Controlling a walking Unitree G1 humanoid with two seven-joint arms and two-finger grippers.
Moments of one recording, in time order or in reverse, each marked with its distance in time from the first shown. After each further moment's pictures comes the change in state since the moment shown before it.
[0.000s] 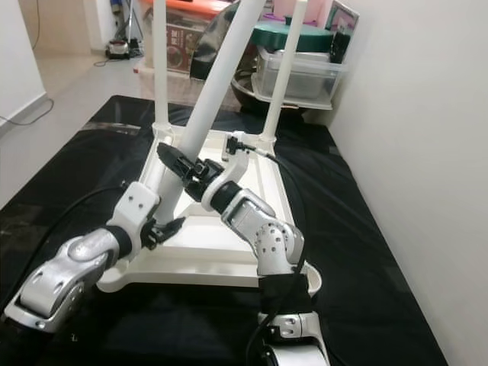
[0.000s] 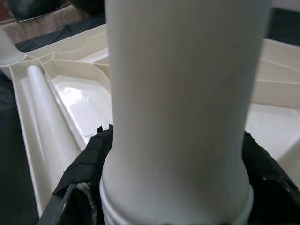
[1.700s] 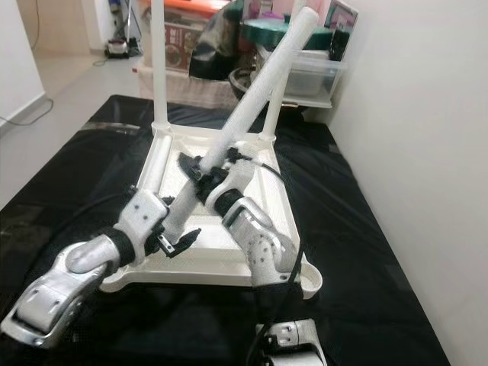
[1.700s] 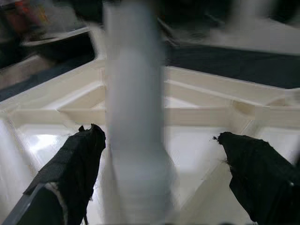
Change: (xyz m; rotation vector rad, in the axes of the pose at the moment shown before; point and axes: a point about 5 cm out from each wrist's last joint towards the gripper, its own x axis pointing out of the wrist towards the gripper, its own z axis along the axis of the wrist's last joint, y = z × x) left arm -0.032 -0.017 0.010 0.048 -0.194 -0.218; right arm -0.004 -0.037 0.020 -0.179 -0.131 -0.267
